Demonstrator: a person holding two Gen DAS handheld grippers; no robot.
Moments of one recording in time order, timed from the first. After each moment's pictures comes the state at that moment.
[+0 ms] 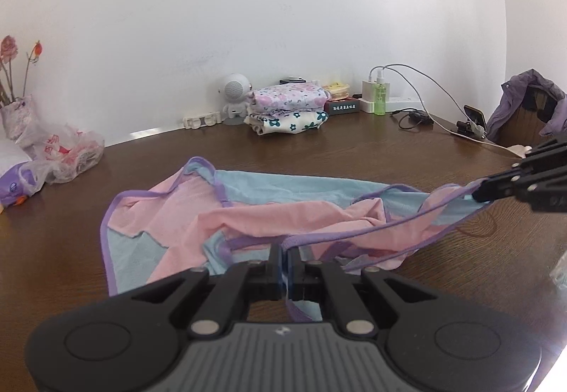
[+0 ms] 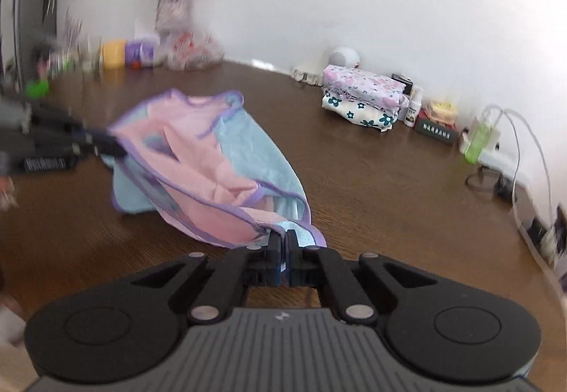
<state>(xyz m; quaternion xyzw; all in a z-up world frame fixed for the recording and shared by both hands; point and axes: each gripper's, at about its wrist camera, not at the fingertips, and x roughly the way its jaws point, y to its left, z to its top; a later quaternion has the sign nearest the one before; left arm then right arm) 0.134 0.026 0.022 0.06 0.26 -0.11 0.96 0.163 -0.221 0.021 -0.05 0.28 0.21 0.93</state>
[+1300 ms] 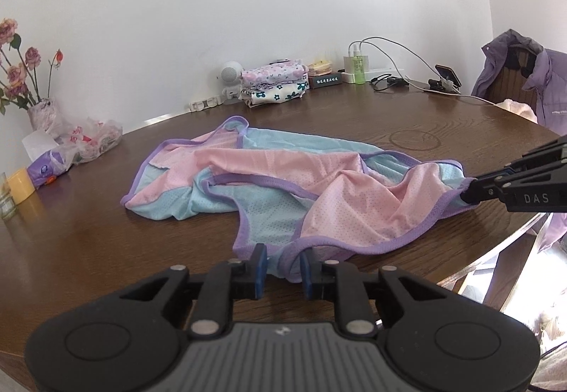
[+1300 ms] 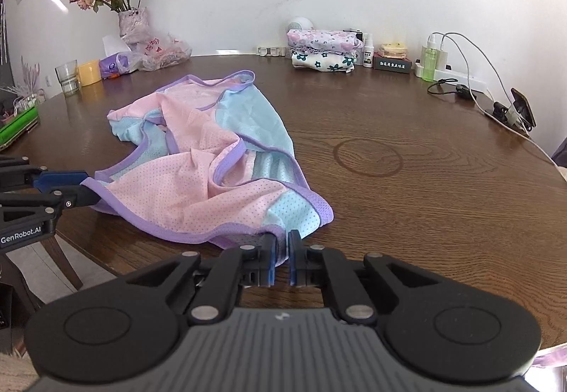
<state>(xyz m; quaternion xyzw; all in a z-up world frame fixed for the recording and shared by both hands) 0.015 -0.020 -0.011 0.14 0.26 -0.08 0.95 0.055 -0.205 -0.033 -0.03 0.31 0.13 0.94</state>
